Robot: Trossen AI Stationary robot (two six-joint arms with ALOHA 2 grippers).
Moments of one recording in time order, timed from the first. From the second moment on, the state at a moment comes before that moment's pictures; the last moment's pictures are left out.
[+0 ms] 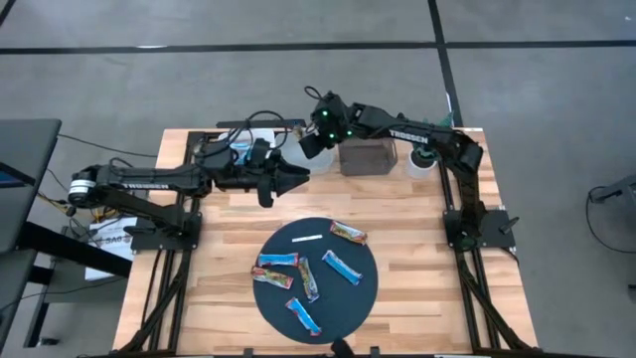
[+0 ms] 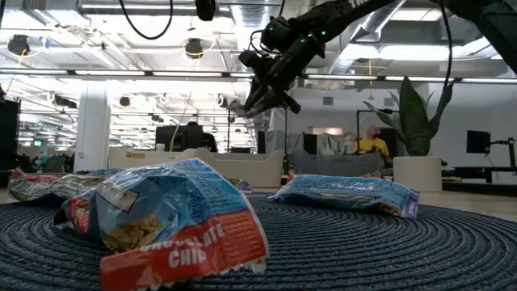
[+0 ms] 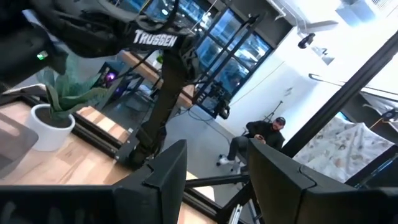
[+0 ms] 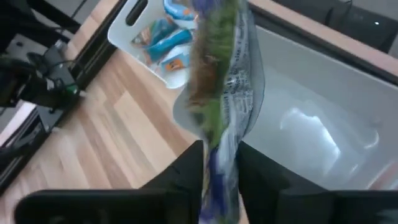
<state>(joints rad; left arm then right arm) 0.10 1.17 0.94 0.35 0.10 -0.67 -0.47 2.00 1.75 -0.57 -0.22 0.44</state>
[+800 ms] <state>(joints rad) 0.10 1.14 0.94 0.19 0.30 -0.63 -0.15 1.86 1.77 -1.12 -0.34 0.28</state>
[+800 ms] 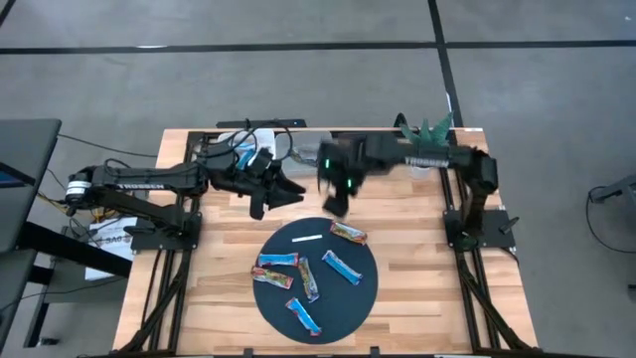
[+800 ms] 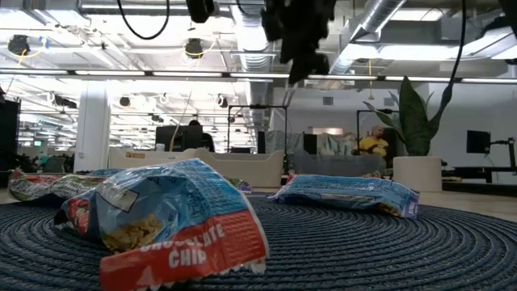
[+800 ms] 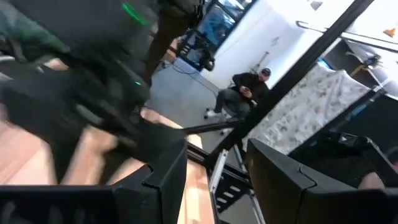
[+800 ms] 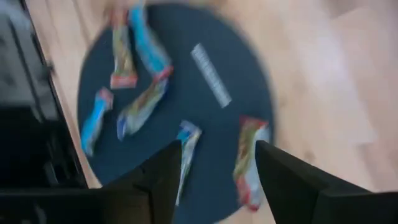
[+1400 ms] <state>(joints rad) 0.06 0.91 0.94 -0.35 0.33 -0.49 0.25 1.87 1.45 -0.89 -0.12 0.81</state>
